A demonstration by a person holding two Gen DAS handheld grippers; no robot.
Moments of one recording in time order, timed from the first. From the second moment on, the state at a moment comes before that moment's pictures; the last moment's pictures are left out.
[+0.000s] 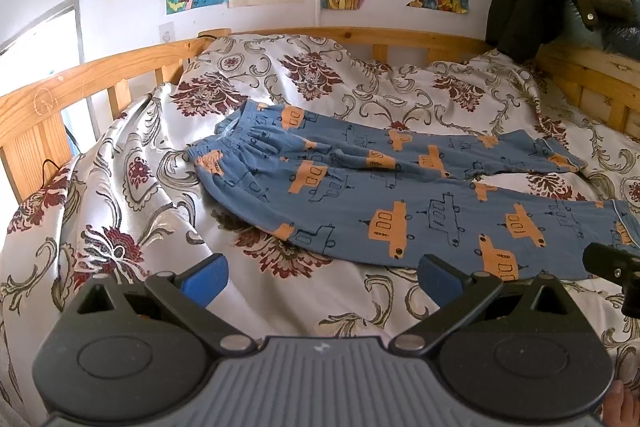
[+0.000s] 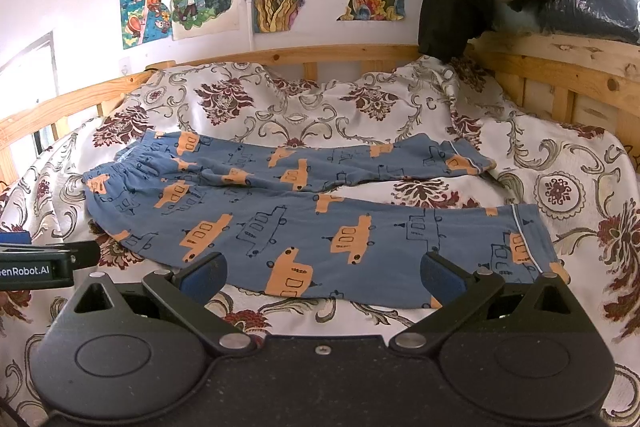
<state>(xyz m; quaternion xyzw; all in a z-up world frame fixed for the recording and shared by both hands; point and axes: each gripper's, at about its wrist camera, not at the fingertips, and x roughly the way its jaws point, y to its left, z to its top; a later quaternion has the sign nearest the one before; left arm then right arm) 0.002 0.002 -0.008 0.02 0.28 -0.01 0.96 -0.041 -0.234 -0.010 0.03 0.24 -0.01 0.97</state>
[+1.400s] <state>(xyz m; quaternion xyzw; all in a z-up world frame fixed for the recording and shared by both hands) 0.011 0.006 -0.003 0.01 0.33 0.00 0.94 -0.037 -0.238 -0.011 0.03 0.24 -0.01 0.97</state>
